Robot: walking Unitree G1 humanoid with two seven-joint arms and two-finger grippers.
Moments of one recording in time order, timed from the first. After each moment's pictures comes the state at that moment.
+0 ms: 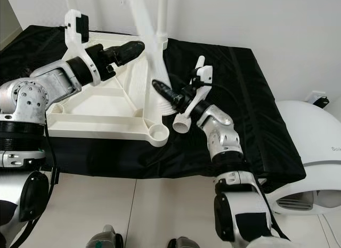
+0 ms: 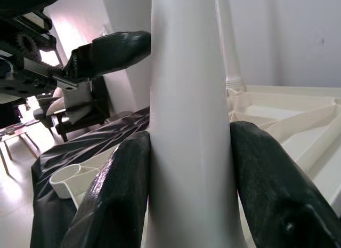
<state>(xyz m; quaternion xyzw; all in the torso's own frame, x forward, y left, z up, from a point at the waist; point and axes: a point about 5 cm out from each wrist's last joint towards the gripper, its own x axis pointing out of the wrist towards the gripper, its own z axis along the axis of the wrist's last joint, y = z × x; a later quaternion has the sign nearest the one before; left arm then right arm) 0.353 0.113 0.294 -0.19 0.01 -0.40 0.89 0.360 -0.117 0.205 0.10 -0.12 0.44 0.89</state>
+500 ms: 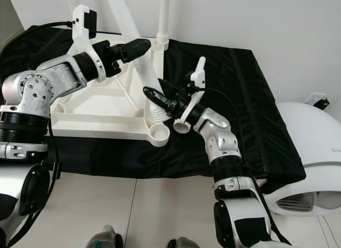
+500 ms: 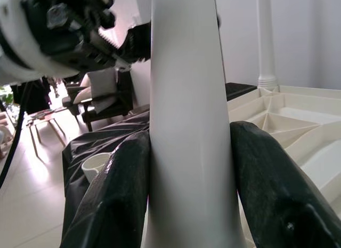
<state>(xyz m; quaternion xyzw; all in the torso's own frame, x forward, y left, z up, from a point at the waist) 0.362 0.104 0.306 -0.19 0.01 -0.41 0.89 0.349 -0.107 0.204 0.09 -0.12 0.48 0.86</state>
